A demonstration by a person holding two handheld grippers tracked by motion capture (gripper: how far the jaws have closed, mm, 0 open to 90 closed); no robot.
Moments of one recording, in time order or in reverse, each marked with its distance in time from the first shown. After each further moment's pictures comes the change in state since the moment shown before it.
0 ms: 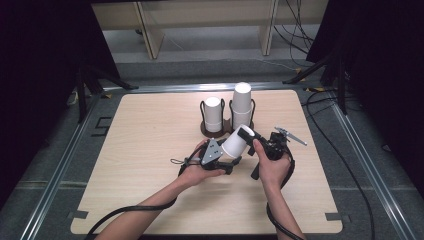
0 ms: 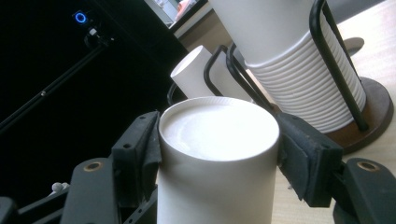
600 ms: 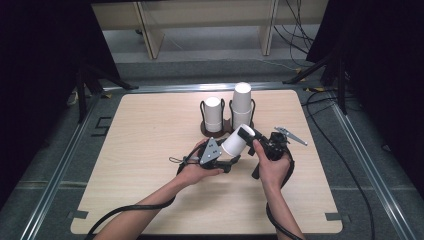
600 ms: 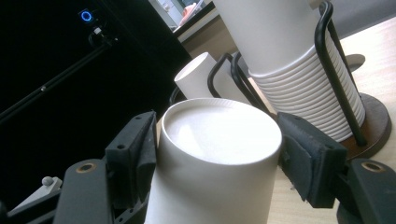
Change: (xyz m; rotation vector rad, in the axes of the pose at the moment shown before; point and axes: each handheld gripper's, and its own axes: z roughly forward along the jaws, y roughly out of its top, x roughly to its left) left arm 0.003 0.003 -0.004 -0.008 -0.018 0.030; right arm 0.001 0.001 -0.001 -0.025 0.024 -0.052
